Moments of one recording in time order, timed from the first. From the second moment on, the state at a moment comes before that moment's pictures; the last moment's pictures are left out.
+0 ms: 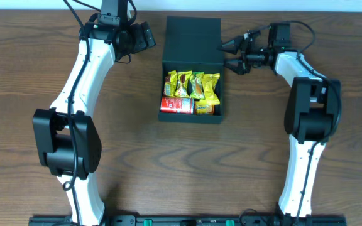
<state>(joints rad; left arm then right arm) -0.16 2.04 1.83 -0.77 0.15 -0.50 -0.03 2.48 1.79 -0.28 -1.11 0.83</state>
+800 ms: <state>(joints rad) -0.16 2.04 1.83 -0.78 0.15 -0.50 -0.03 2.51 1.79 0.08 -1.20 0.91</state>
